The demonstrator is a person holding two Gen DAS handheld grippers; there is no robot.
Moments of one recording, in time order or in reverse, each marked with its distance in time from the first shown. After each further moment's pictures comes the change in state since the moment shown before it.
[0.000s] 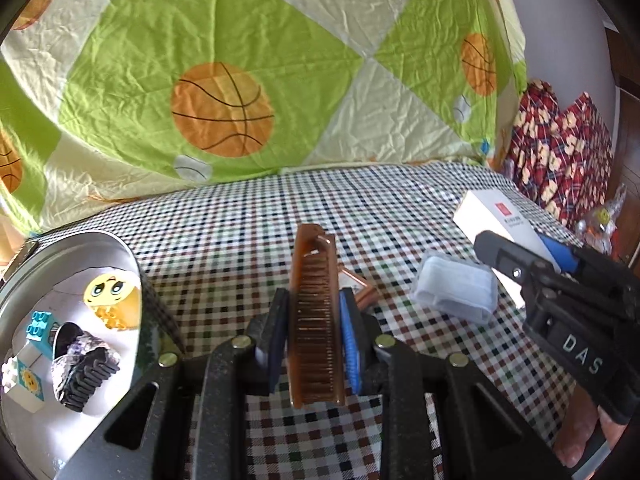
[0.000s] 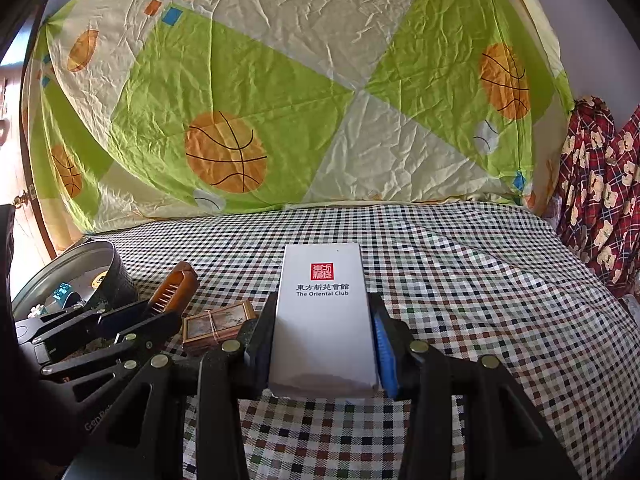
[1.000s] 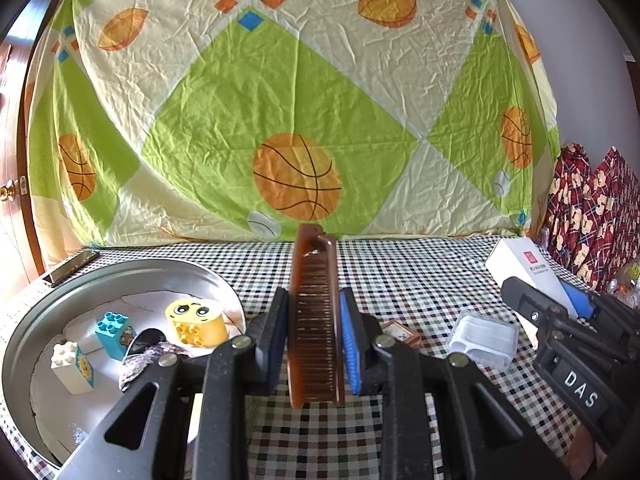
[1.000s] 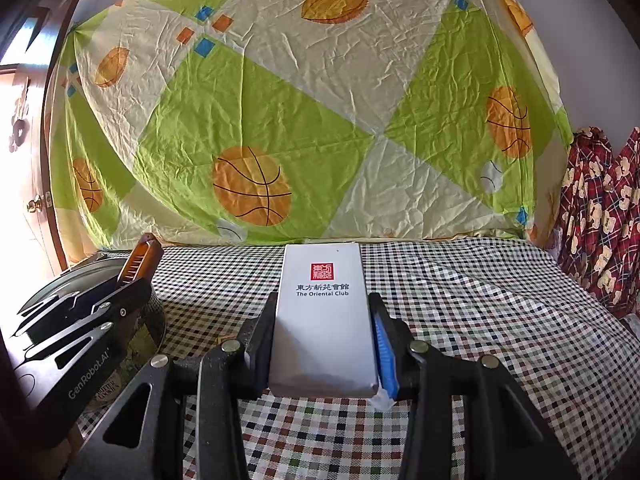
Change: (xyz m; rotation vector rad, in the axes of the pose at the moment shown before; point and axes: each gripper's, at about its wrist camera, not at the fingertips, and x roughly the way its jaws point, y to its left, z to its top) left arm -0.053 0.022 -0.011 -0.096 -0.259 0.171; right arm -0.028 0.024 -0.002 -0.021 -0.139 0.020
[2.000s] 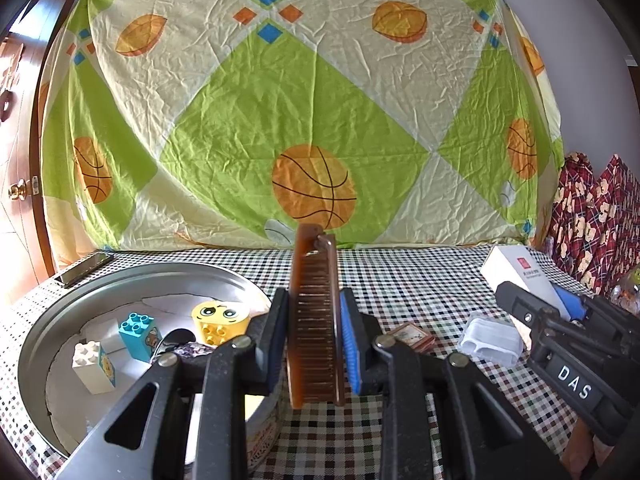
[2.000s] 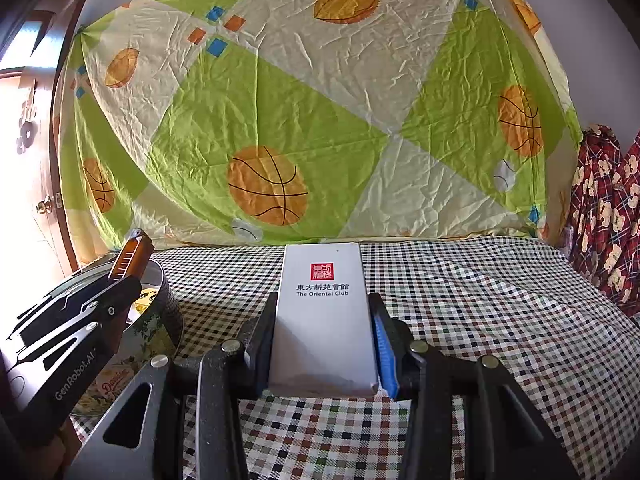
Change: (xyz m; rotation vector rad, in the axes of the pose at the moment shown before) left arm -0.015 0.020 -0.003 -0.014 -0.034 0.021; right arm -0.001 0.017 -0.002 -0.002 -0.001 0.045
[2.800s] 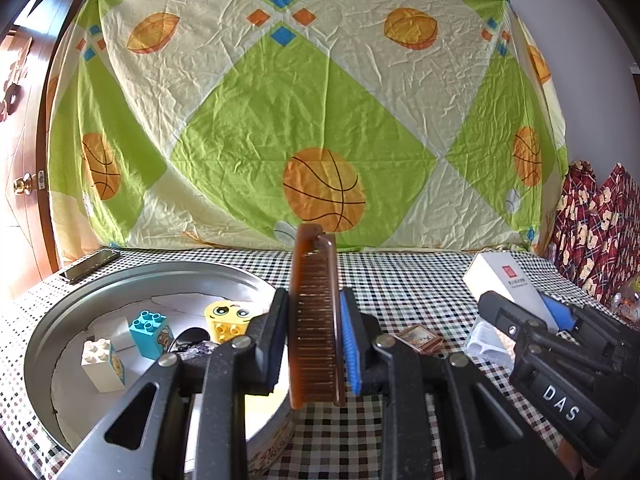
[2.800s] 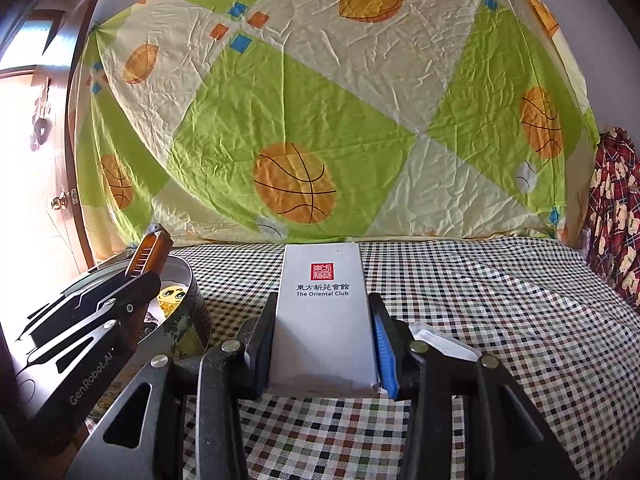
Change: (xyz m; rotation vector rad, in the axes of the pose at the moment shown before) left arm -0.006 0.013 -0.001 -0.025 -0.012 0.010; right arm 0.003 0.022 -0.001 -0.011 0.004 0.061
